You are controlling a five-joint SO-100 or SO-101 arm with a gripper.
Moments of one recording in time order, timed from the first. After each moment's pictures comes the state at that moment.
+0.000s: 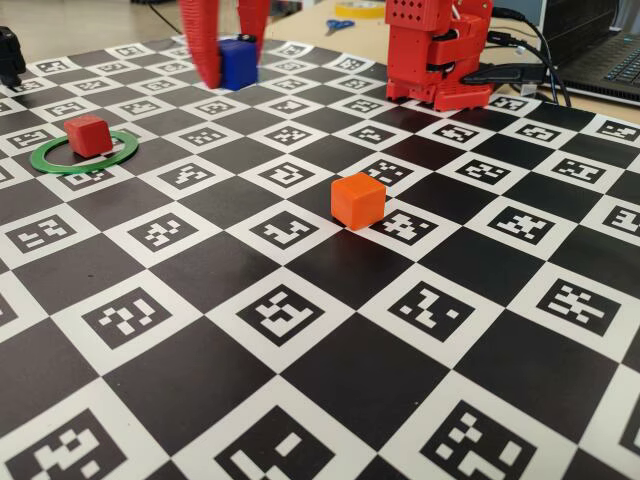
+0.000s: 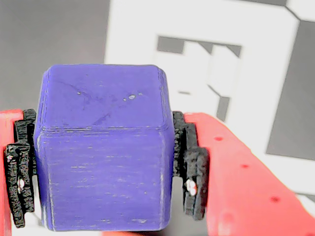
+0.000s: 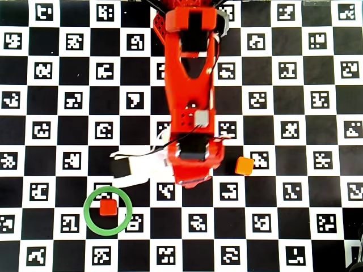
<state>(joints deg) 6.4 59.9 50.4 95.8 -13.4</state>
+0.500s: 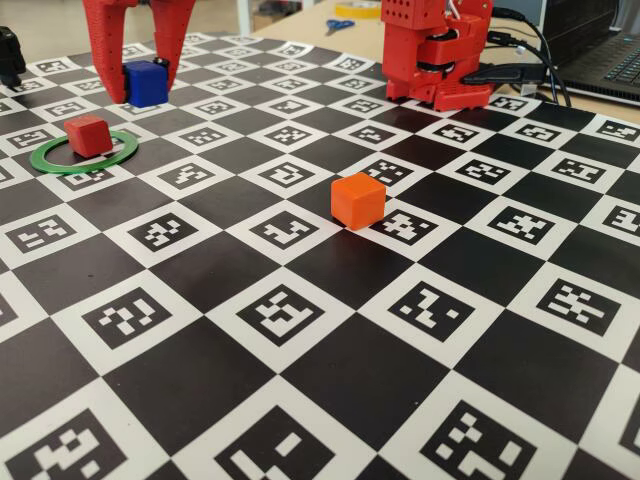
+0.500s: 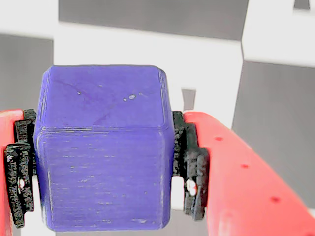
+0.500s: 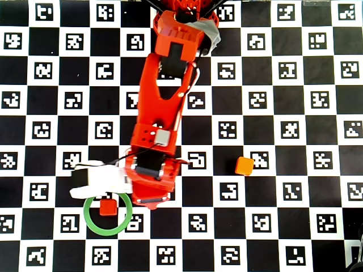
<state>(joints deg) 17.7 46.0 34.5 92.4 -22.2</state>
